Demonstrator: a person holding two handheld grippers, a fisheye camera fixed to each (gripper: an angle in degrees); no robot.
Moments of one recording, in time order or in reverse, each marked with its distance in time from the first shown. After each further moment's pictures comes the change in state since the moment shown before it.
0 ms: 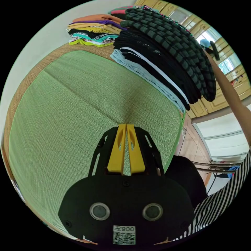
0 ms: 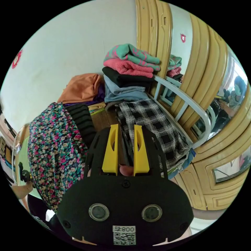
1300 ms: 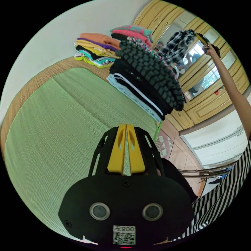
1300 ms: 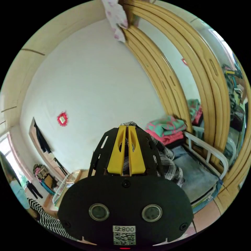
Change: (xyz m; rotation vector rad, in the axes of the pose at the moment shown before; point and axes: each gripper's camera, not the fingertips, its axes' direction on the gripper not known) left arm -0.116 0.197 0.260 0.212 0.100 -0.041; right arm 0.134 -0.189 -0.290 0.512 -0.573 0.158
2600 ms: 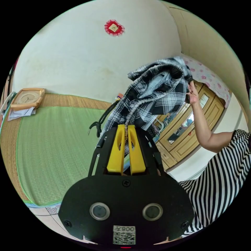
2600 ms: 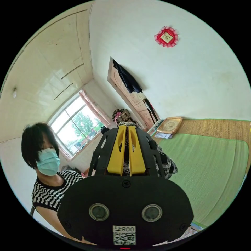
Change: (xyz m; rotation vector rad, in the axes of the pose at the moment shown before) left arm -0.292 0.583 0.013 0.657 0.045 -0.230; right arm -0.719 0.179 0.194 -0.661 -0.968 -0.132
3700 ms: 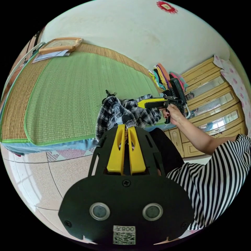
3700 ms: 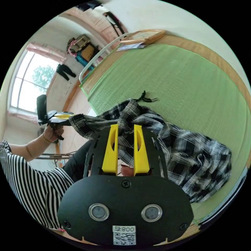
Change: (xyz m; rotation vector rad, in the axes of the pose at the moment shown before) left arm -0.171 0.145 0.050 -0.367 -0.226 -0.350; right arm 0.120 0.028 0.413 -0.832 0.368 0.109
